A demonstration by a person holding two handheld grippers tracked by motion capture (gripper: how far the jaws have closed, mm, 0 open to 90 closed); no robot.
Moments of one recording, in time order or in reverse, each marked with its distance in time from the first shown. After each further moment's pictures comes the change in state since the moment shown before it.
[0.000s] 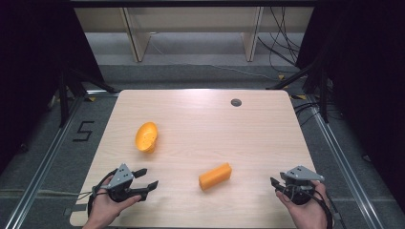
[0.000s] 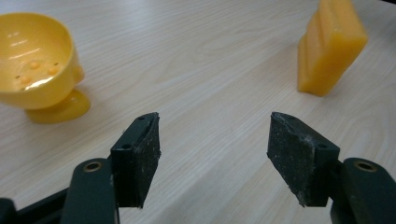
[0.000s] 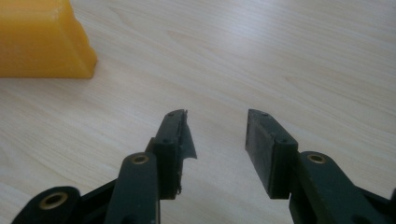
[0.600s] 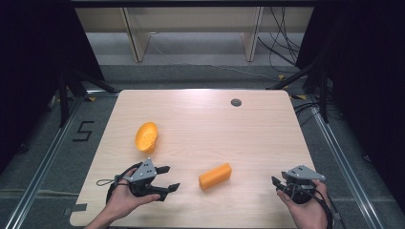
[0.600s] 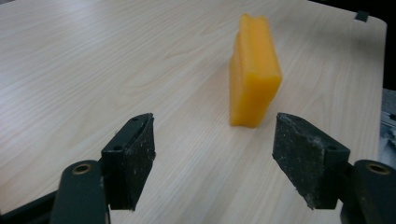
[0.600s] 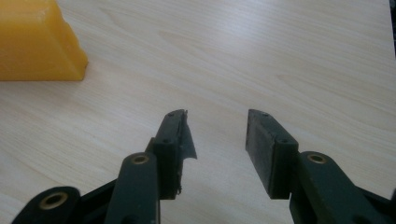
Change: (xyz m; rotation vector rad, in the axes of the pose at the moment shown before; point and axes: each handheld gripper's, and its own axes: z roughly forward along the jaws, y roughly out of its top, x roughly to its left) left arm -0.036 0.043 0.037 0.037 -0.207 0.134; right arm -0.003 -0.001 0.001 -0.002 -0.018 0.011
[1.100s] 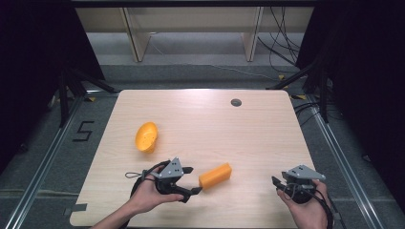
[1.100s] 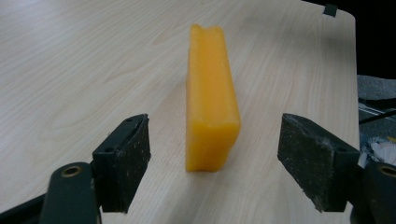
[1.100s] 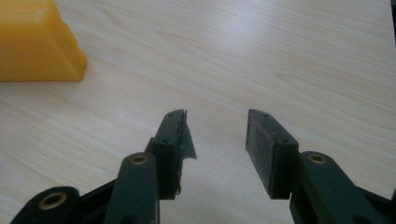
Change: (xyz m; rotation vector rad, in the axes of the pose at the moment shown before) left arm -0.024 0.024 0.053 0.050 -0.103 0.031; right arm -0.001 0.000 0.000 0.008 0.000 0.015
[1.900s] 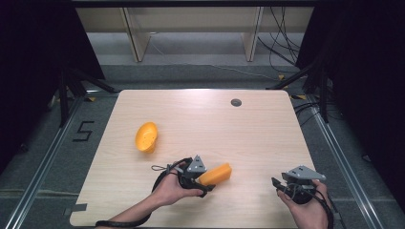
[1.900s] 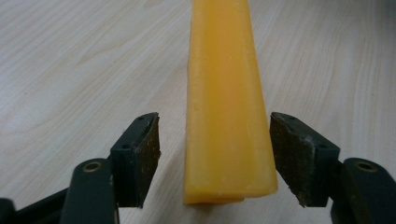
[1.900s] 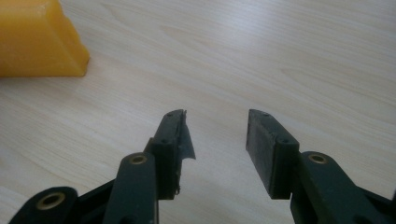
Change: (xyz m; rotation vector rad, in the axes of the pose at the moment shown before) left arm -0.002 0.016 0.055 0.190 0.035 -0.003; right arm -0.001 -0.002 0.000 0.011 0.011 0.002
